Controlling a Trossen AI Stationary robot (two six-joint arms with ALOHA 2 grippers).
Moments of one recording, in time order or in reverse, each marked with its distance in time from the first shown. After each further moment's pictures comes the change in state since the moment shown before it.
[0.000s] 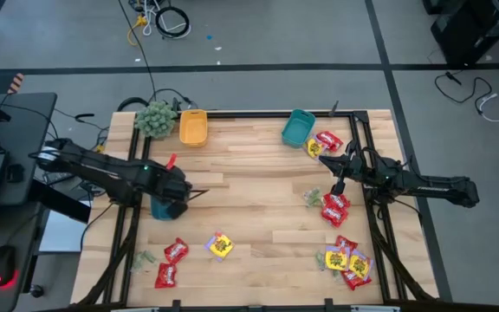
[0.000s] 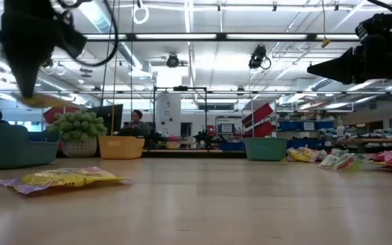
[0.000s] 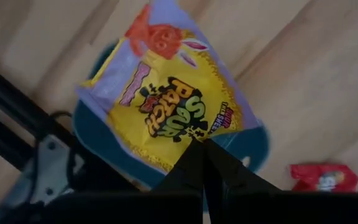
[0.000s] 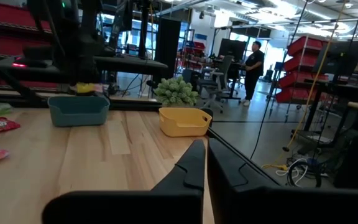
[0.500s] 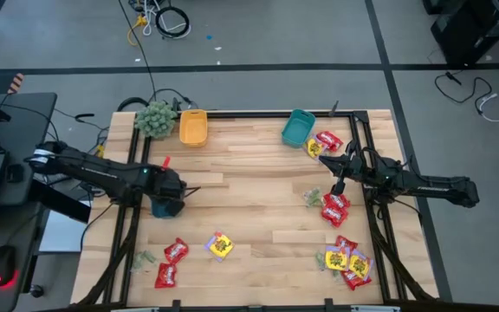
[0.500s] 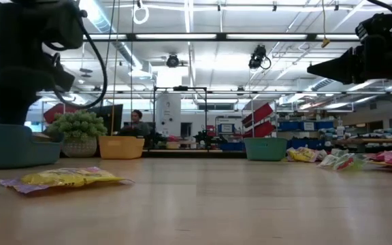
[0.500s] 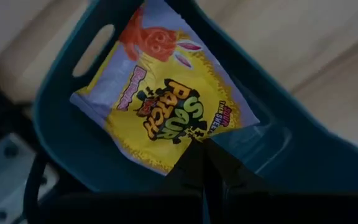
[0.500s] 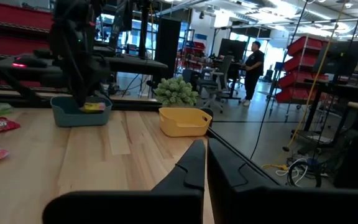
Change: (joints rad) left arm 0.090 -0.082 -0.289 0.238 0.006 -0.018; right arm 0.000 0.000 0.000 0.000 0.000 0.000
